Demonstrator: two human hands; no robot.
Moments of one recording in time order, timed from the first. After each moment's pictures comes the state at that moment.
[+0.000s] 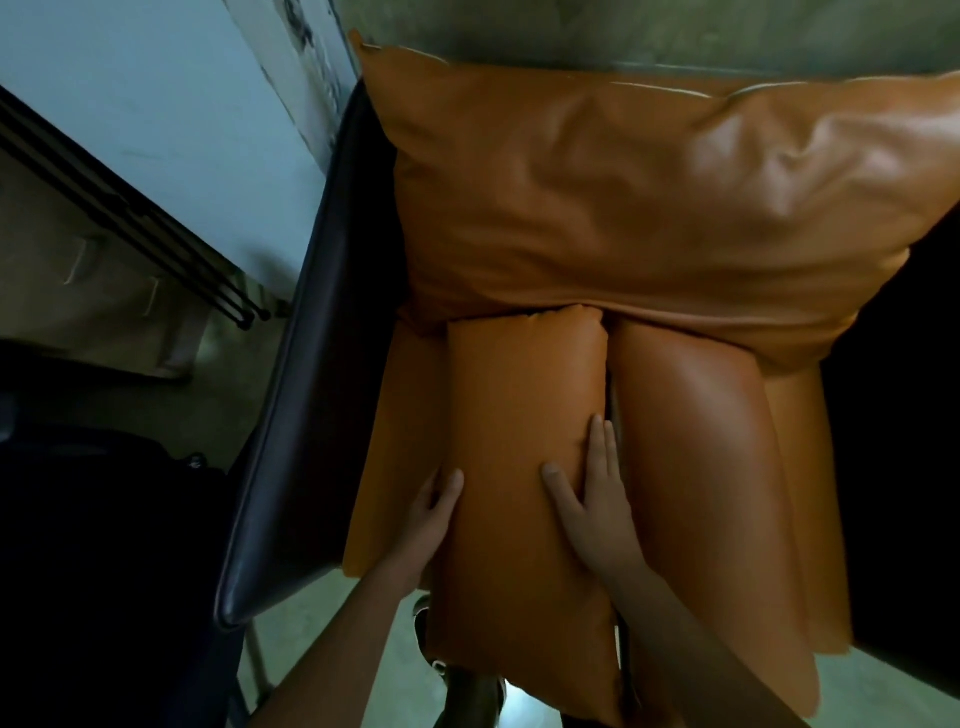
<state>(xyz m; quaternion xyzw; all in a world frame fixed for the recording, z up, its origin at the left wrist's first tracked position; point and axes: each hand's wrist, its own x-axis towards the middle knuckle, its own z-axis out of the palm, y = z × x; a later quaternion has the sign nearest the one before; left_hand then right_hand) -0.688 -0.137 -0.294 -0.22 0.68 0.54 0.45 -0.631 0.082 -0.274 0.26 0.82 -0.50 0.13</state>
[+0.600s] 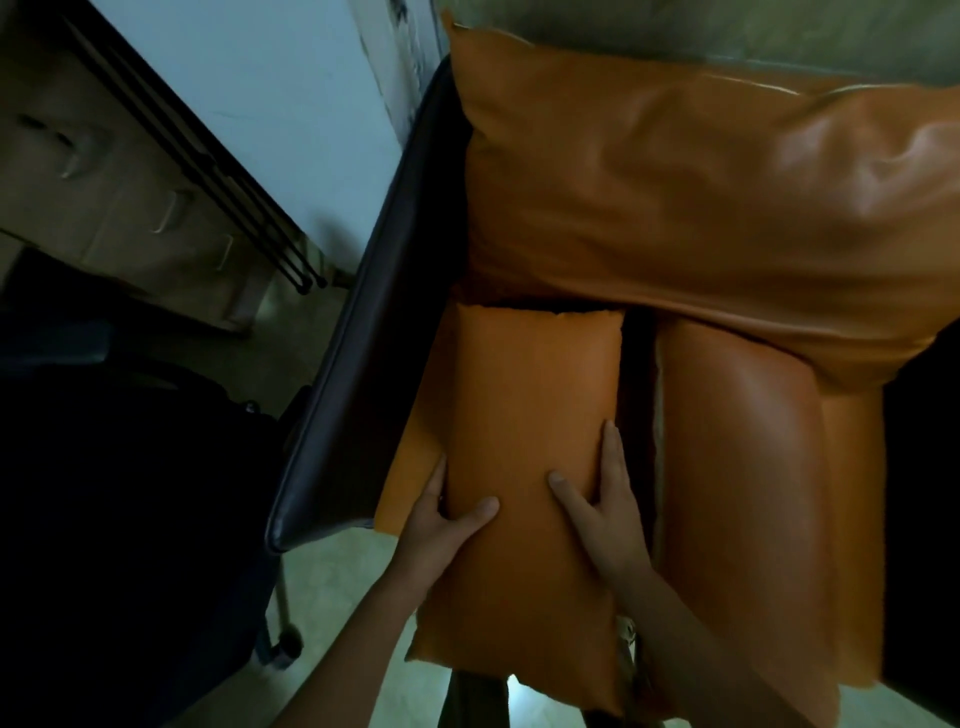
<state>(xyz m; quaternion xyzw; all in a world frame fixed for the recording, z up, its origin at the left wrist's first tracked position) -0.642 -0.162 -0.245 -0.21 0.71 0.57 0.36 -0.614 0.058 -0.272 0.23 0.78 -0.57 0.15</state>
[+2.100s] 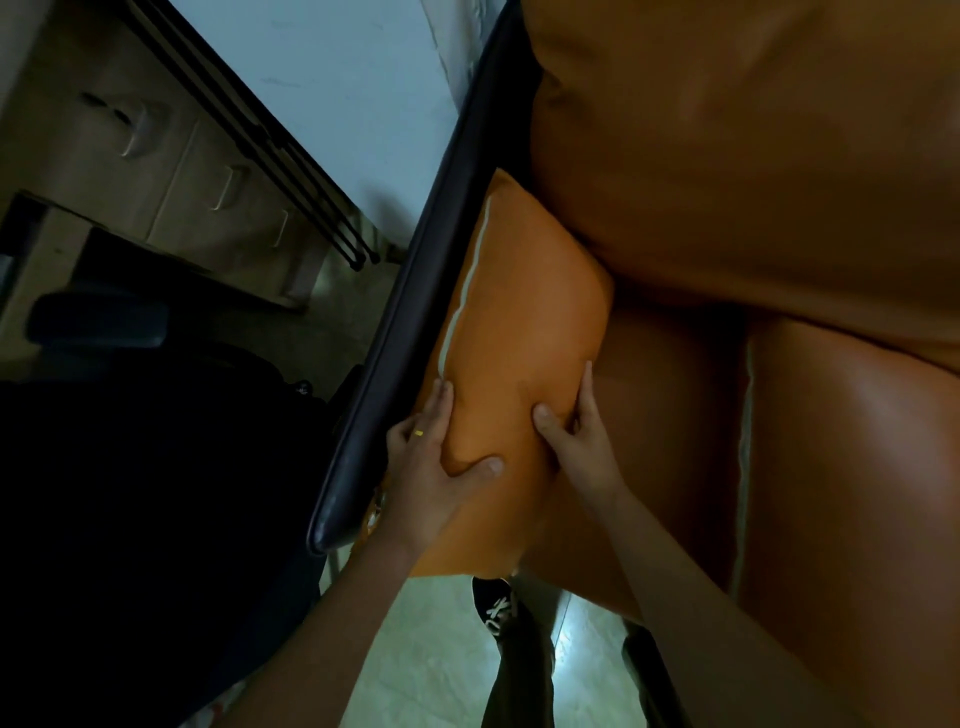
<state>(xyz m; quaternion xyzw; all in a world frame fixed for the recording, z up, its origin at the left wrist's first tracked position) -0.713 -0.204 -0.242 -0.05 0.92 0.32 0.22 -0.719 -0.006 -0.319 0.21 0.61 -0.74 0.21</state>
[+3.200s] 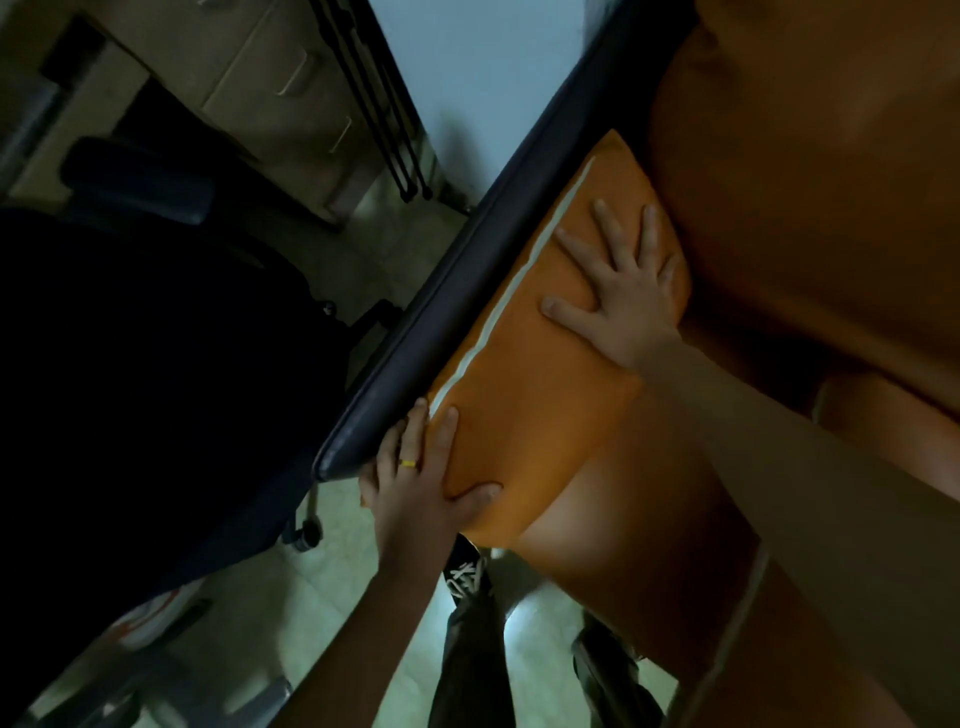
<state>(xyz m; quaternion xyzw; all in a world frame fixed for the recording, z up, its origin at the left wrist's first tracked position) -0.629 -0.216 -0.288 -0.15 0.98 0.12 0.08 -0.874 -0.003 -0.312 -0.16 0.94 -0.27 0.12</state>
